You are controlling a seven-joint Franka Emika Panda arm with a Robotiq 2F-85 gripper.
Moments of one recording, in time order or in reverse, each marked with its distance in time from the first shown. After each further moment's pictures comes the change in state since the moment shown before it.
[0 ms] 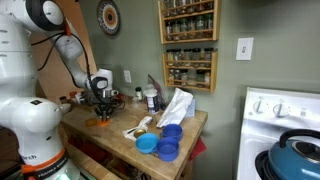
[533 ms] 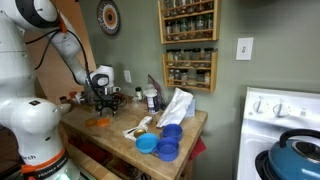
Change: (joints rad) arm -0.036 -0.061 -0.004 -0.011 0.003 0.000 -0.003
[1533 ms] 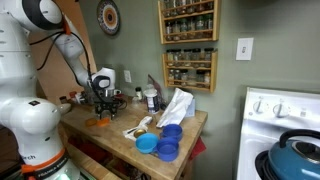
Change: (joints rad) arm -0.014 0.044 0.007 0.014 0.006 -0.037 -0.013
